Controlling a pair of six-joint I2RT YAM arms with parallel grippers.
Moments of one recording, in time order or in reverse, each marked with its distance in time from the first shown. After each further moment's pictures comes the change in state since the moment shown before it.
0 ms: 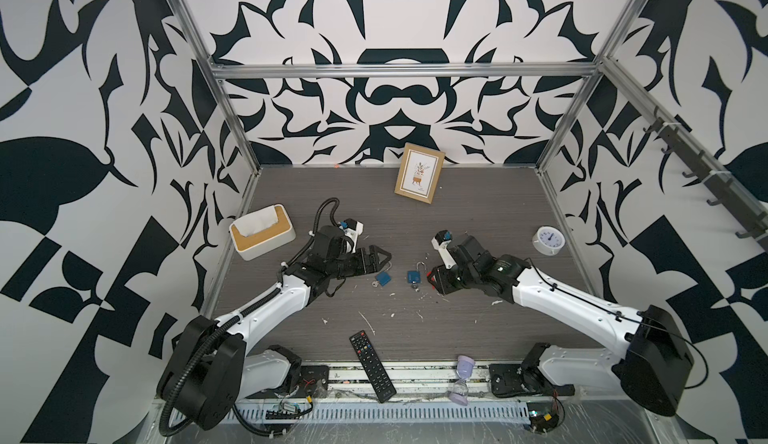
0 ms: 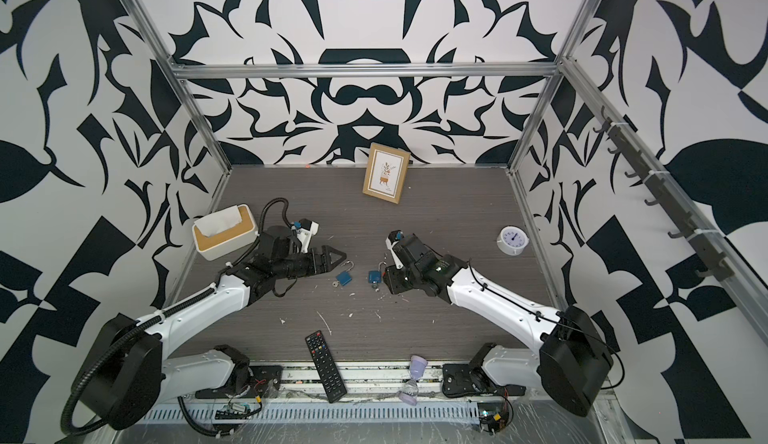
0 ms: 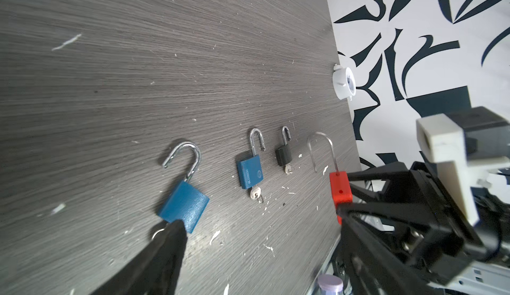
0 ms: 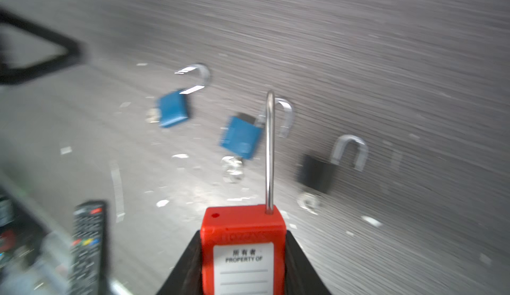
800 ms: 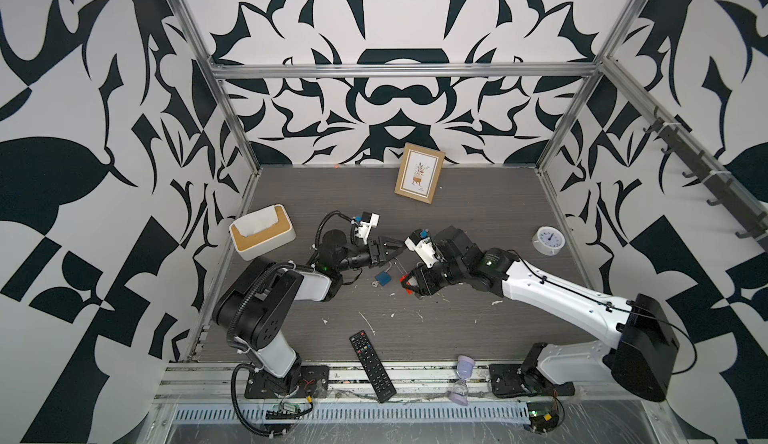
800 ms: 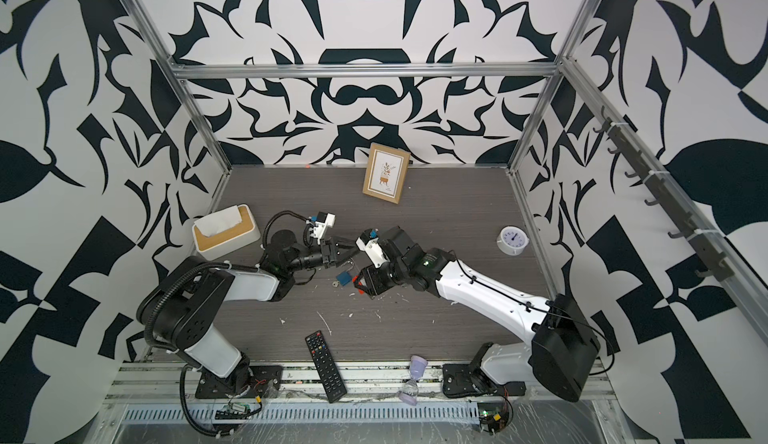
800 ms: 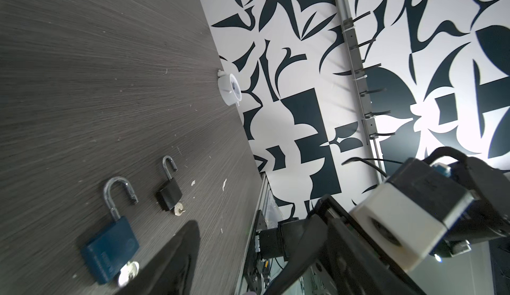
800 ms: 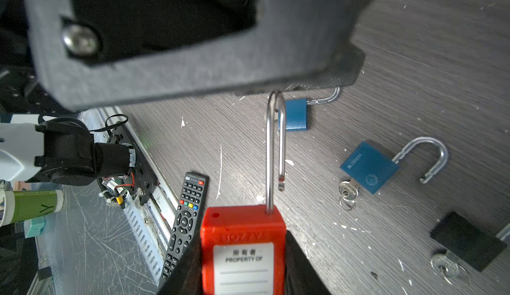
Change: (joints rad) left arm -0.001 0.407 -0.095 1.106 0.354 -0.494; right arm 0.061 0.081 0.112 0.055 -0.241 -0.019
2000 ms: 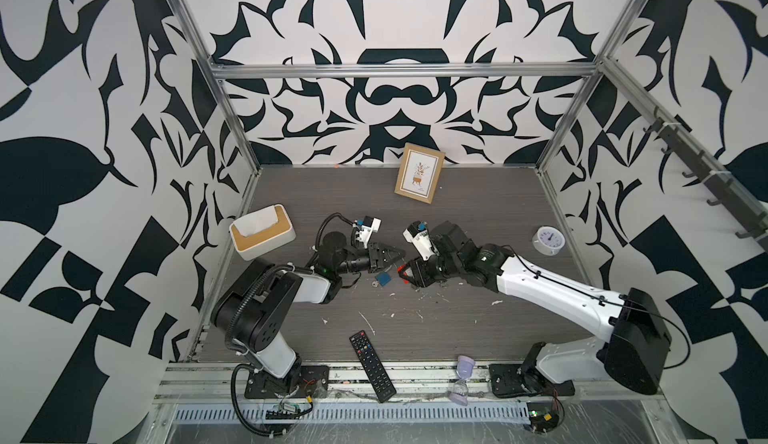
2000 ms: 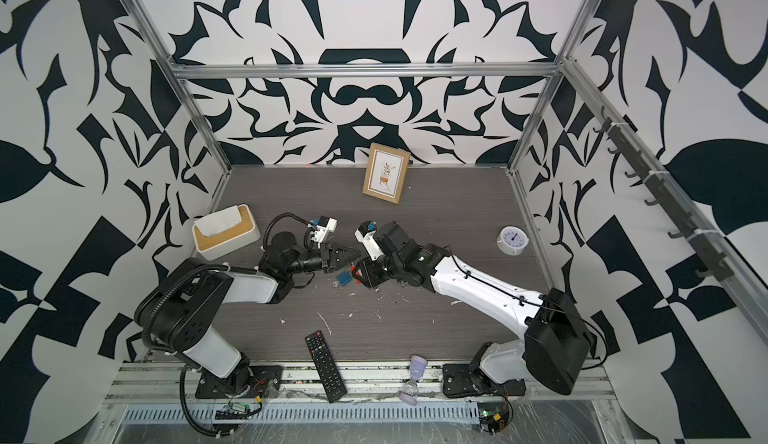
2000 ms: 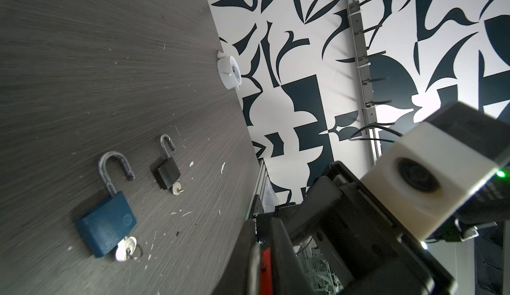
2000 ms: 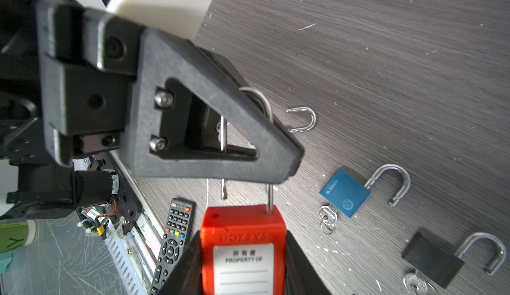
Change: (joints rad) left arm -0.008 -0.034 -0.007 -0.120 0.032 0.029; right arm 0.000 0.045 0.042 0.027 0.098 0.002
